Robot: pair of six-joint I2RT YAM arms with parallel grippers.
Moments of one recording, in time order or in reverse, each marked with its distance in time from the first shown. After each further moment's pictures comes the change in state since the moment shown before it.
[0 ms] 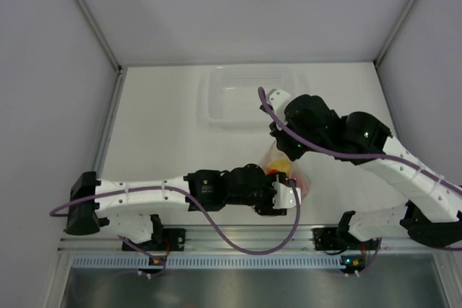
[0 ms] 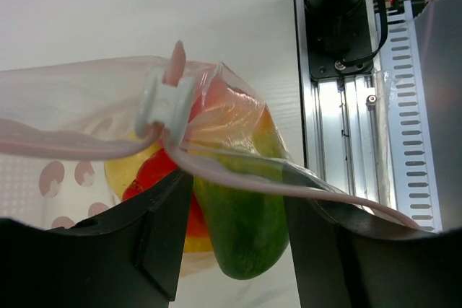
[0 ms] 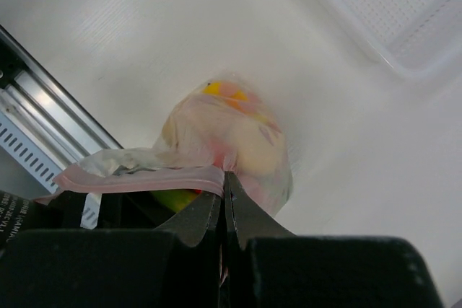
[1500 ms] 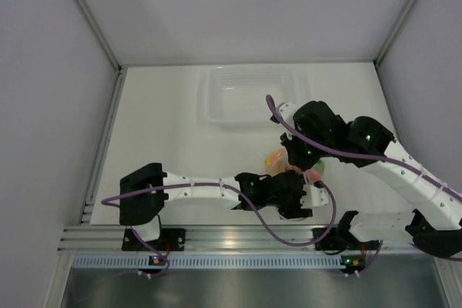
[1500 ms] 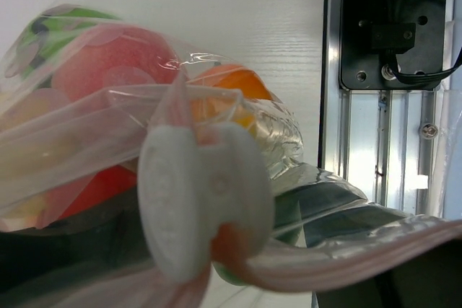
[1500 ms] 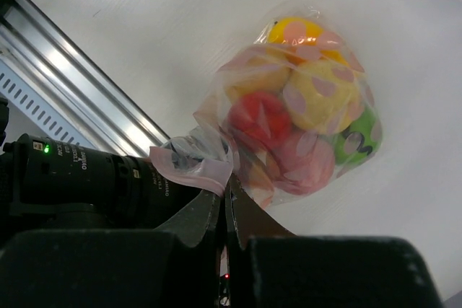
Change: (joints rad) left arm 0.012 0.426 0.128 0.087 -0.051 -0.084; right arm -0.101 -0.078 -0.149 -0.063 -0.145 0.009
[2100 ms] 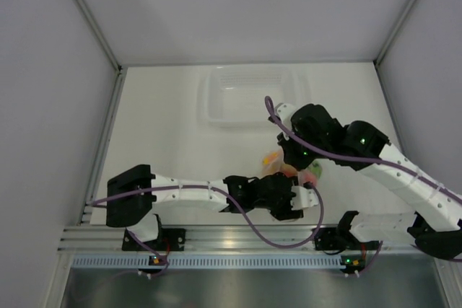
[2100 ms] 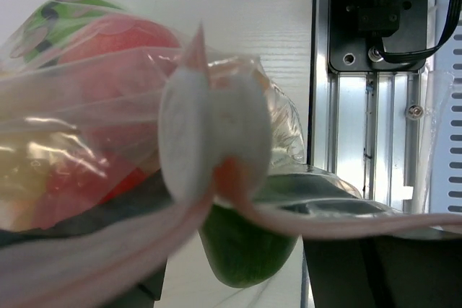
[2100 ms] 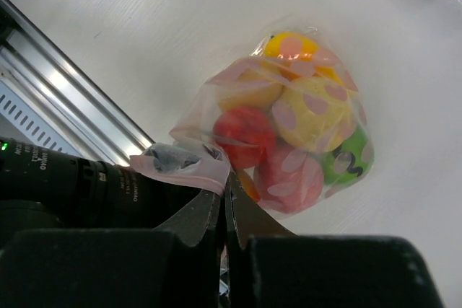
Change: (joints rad) left arm 0.005 -0.083 -0.120 0.084 0.020 -0.019; right arm -0.001 -0.023 -0.071 0.082 0.011 0.008
